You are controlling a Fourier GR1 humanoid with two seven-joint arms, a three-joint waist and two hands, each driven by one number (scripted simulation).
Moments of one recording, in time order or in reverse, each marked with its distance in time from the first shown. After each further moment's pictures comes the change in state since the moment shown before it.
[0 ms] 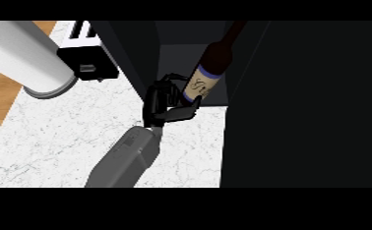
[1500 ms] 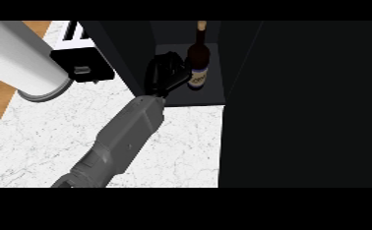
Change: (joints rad) left arm -0.347 0.000 0.002 0.422 0.349 -0.181 -0.084; right arm 0.015 -0.015 -0.028 0.032 -0.053 0.034 -0.035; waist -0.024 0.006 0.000
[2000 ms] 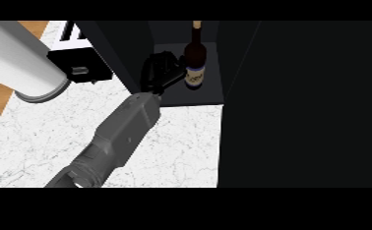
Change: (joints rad) left arm -0.064 0.000 0.021 0.153 0.006 -0.017 0.008; right arm -0.020 0.003 0.006 0.037 0.014 0.005 -0.026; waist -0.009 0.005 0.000
